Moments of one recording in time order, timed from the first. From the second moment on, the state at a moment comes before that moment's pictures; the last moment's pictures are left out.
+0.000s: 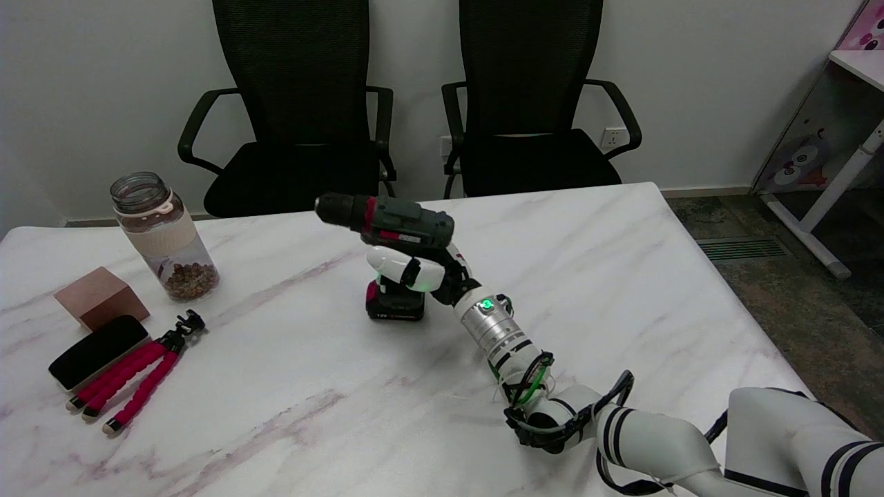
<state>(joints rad) 0.43 -1.36 0.58 -0.69 0.98 -0.87 -1.76</state>
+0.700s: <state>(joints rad) 0.44 -1.36 0.58 -0.69 0.98 -0.86 -1.76</state>
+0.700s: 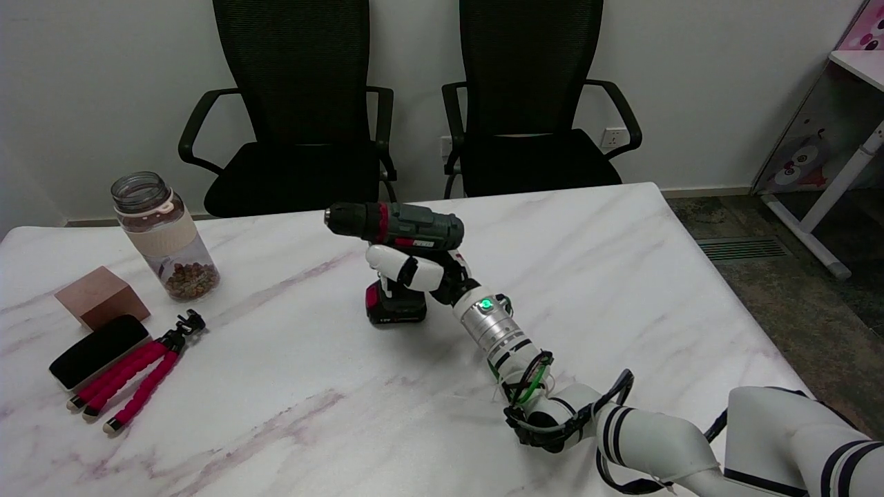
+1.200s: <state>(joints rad) 0.45 -1.36 0.58 -0.69 0.96 -0.85 -1.76</state>
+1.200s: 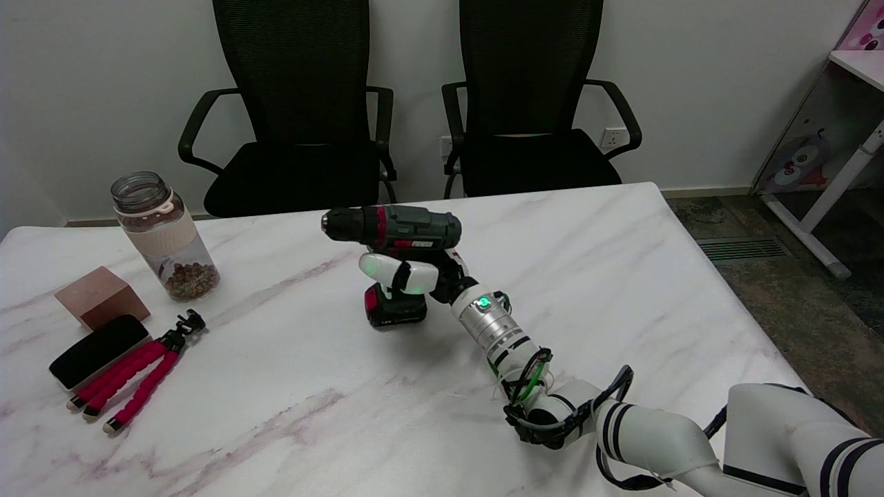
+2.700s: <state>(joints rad) 0.53 -1.35 0.57 -0.68 0.87 -0.74 -1.76</state>
